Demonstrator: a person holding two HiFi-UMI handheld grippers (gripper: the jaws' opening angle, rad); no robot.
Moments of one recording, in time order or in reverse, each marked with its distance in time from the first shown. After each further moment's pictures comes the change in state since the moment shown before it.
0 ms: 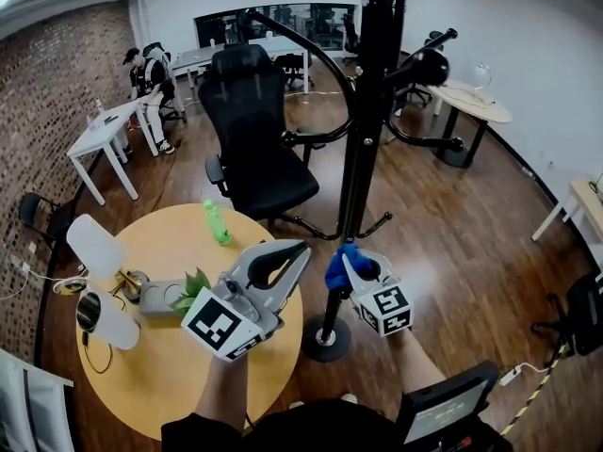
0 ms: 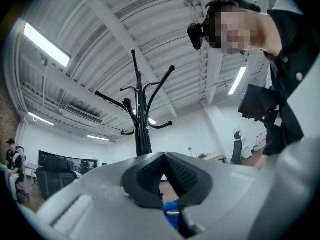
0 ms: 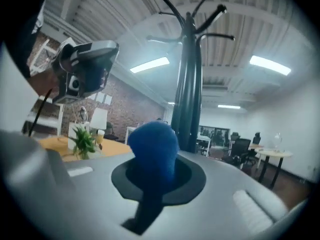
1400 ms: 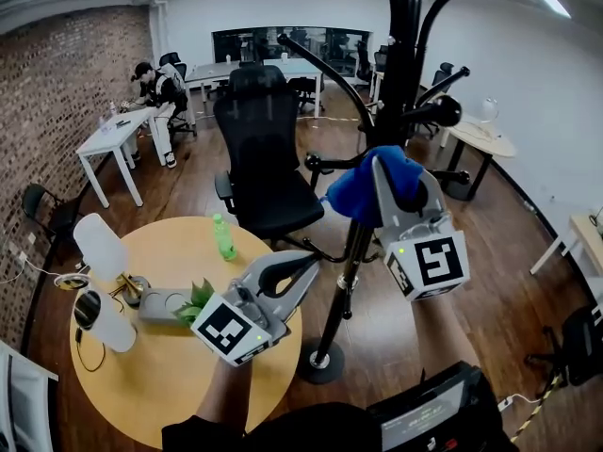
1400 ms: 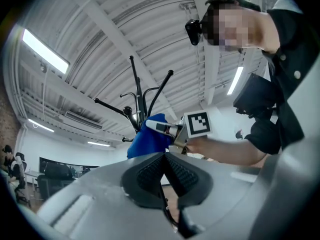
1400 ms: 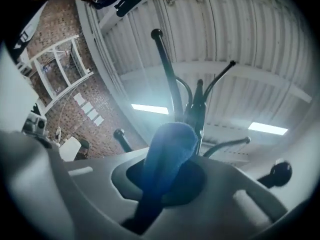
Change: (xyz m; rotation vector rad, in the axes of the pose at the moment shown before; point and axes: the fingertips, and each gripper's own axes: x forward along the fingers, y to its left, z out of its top) left arm 0.004 0.000 0.013 0.041 -0.041 0.013; right arm -0.034 -0.020 0.314 -0.343 -0.532 -0.113
